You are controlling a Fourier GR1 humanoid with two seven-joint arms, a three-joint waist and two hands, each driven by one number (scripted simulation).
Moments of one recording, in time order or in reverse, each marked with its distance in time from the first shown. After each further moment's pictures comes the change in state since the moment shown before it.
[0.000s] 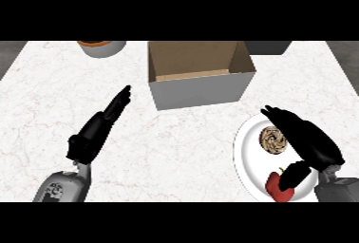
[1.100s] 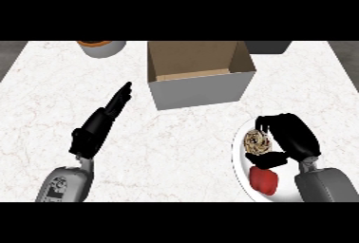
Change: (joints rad) left arm -0.032 -0.043 0.054 0.040 -0.046 -0.036 -0.009; right arm -0.068 0.090 0.013 0.151 0.209 -0.178 -0.084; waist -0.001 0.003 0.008
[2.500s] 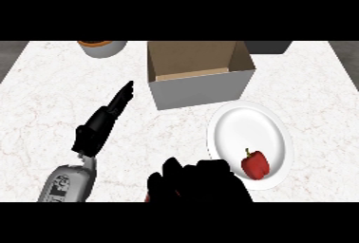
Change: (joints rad) left arm -0.014 -0.020 0.008 0.005 -0.013 -0.007 0.017; right arm -0.366 0.288 0.655 -0.702 -0.038 0.147 0.968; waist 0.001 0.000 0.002
